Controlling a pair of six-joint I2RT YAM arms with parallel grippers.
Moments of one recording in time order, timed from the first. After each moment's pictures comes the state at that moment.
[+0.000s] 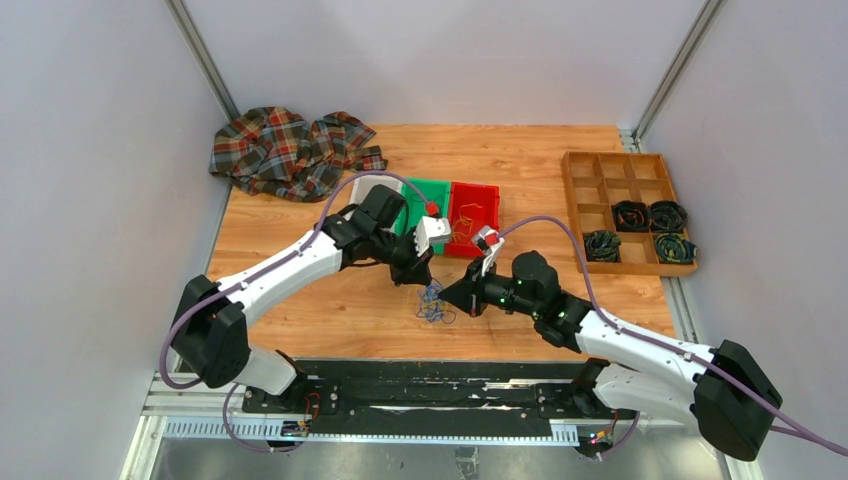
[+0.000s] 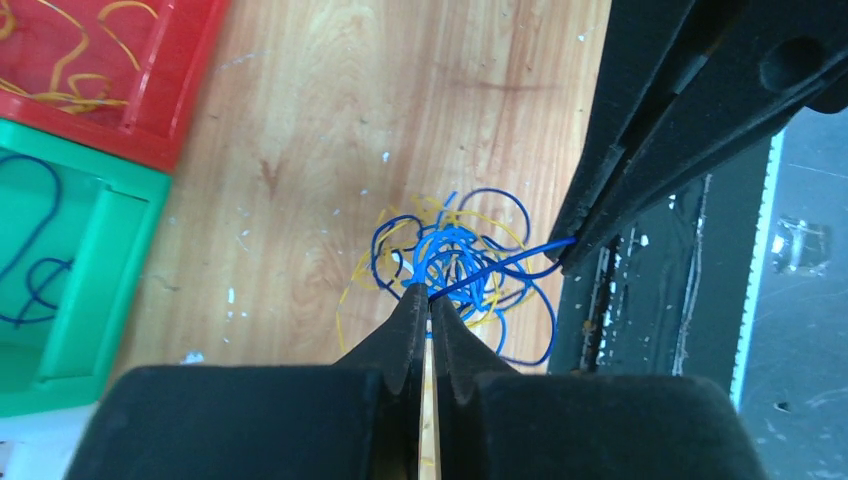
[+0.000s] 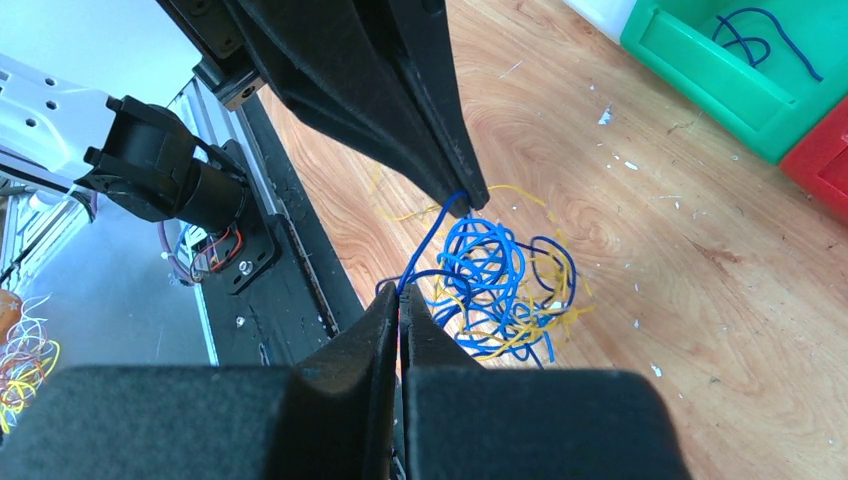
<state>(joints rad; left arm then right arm) -0.67 1.43 1.07 -0.55 0.67 0.40 0.85 1.01 0.45 0.30 -0.32 0.43</state>
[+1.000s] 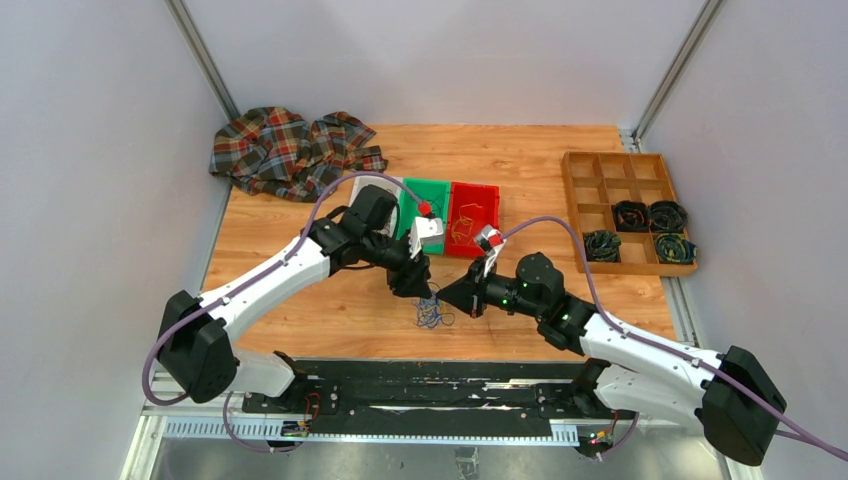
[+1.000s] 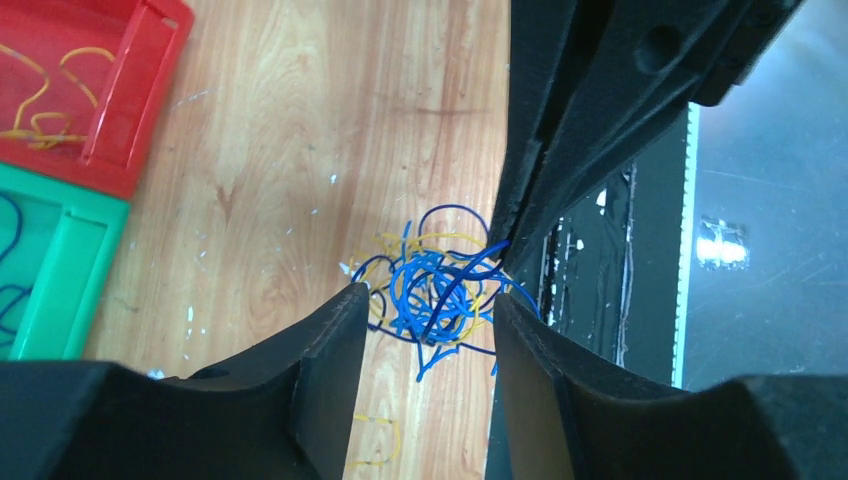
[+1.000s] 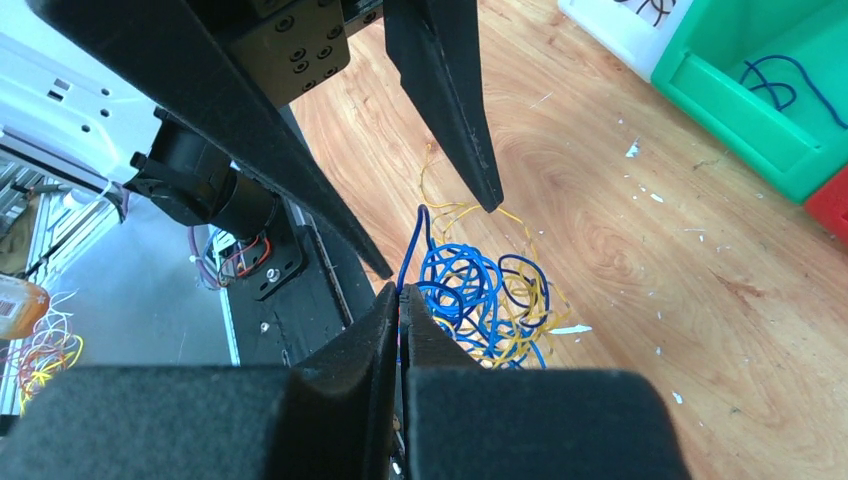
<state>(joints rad) -0.67 1.34 1.05 -0.55 0.74 0.35 0.86 0.97 0.45 0.33 -0.33 0.43</state>
